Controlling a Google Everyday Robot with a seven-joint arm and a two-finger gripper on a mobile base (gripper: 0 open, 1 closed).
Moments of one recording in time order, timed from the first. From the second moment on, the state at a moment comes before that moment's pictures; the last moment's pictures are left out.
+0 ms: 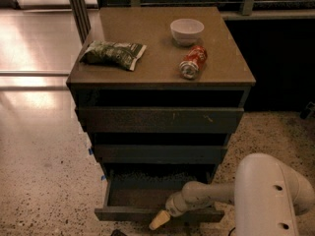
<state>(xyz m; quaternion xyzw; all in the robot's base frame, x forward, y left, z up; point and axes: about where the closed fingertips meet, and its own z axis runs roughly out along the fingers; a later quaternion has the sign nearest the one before) 0.483 -0.015 0.194 -0.41 0.86 0.27 0.15</state>
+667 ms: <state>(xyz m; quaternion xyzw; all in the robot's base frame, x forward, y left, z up) 0.458 -0.022 0.191 -0.41 0.87 0.26 0.13</state>
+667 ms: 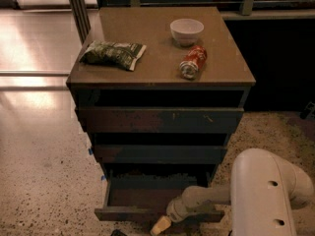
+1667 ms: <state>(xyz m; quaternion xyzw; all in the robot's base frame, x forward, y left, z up) 0.367 -0.062 0.209 -0.38 0.89 0.27 0.06</state>
